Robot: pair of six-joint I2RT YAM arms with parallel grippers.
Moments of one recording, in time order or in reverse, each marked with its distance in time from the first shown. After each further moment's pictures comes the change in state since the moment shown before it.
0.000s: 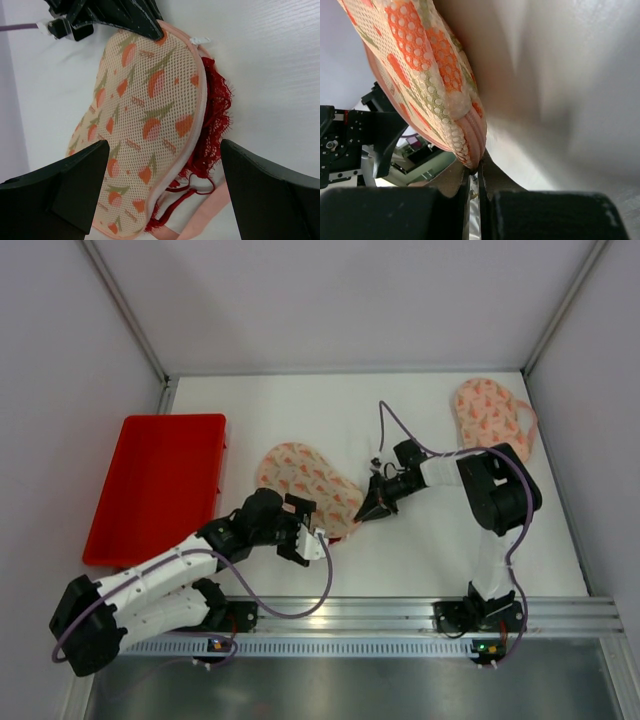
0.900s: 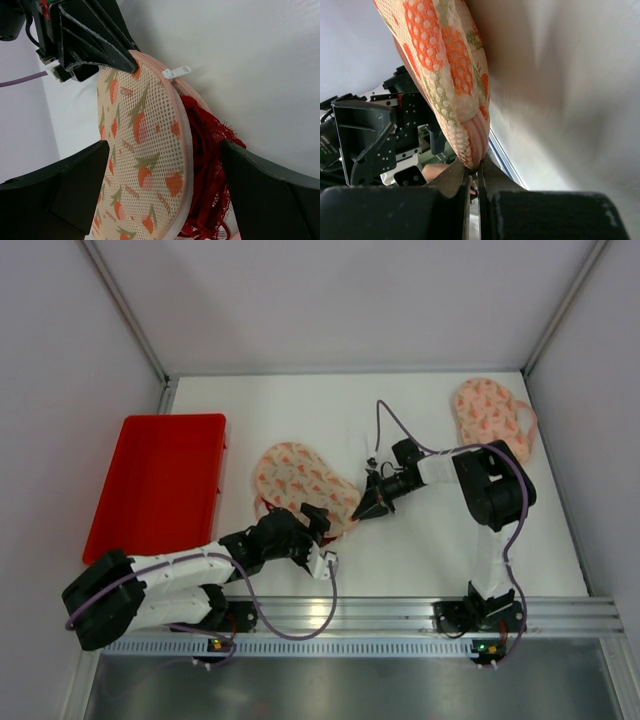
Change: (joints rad) left arm -0.122 0.162 -0.166 0.419 -0.096 0.153; right arm -0.002 0.048 0.037 -0.006 -0.128 0.000
